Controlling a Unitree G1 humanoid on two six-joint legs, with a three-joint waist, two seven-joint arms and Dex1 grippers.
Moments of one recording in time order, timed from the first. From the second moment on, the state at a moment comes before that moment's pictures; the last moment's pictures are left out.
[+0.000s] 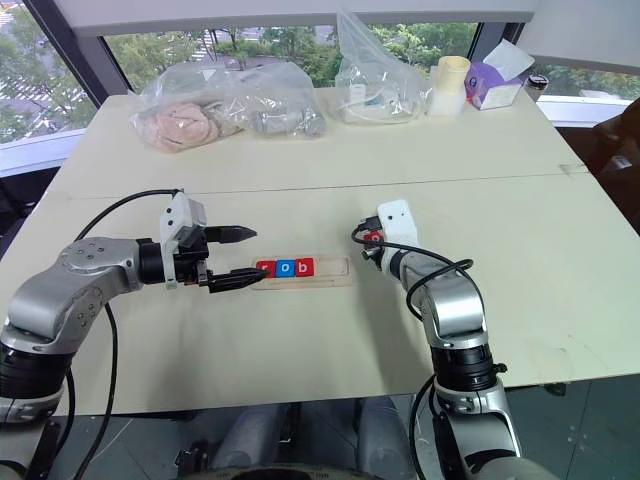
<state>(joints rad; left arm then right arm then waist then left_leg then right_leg) -0.36 0.75 -0.02 -0.30 -0.56 0.66 -0.97 -0.44 -0.26 0.01 -0.34 0.08 1.11 0.21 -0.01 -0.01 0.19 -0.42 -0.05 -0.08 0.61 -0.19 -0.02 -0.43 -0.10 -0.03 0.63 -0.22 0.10</state>
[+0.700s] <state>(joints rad) -0.32 0.74 -0.14 -0.33 -0.47 0.58 -1.05 -0.26 0.08 -0.23 -0.78 0.09 1.61 0.05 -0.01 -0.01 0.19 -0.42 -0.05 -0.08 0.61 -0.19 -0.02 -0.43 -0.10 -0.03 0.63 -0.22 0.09</state>
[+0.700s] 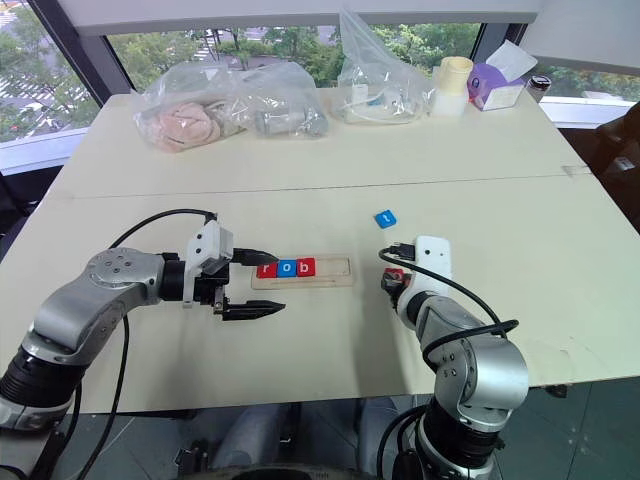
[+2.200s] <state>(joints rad) -0.25 0.91 -0.06 -0.44 -0.54 0.68 -1.10 -0.54 -0.81 0.16 0.48 0.09 -0.14 1.38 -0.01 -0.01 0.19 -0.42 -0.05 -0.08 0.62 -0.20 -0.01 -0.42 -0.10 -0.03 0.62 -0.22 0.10</state>
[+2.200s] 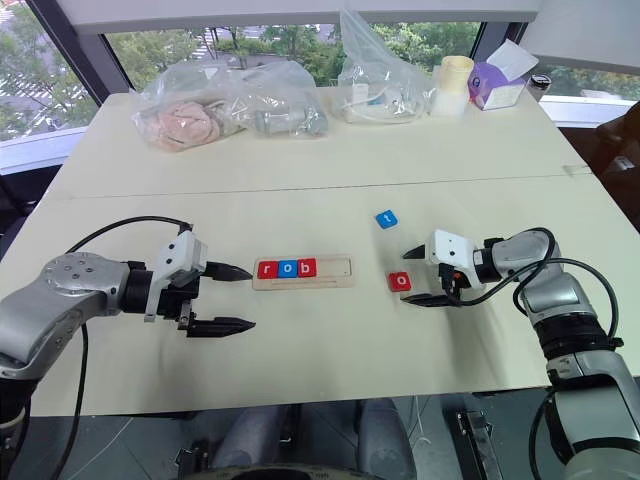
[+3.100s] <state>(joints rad) -0.27 0.92 0.02 -0.36 -0.54 0.69 -1.06 -0.73 -0.59 0.32 0.14 0.07 0.36 1.26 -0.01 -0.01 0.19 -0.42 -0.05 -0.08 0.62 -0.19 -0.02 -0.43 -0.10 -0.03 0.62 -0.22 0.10</state>
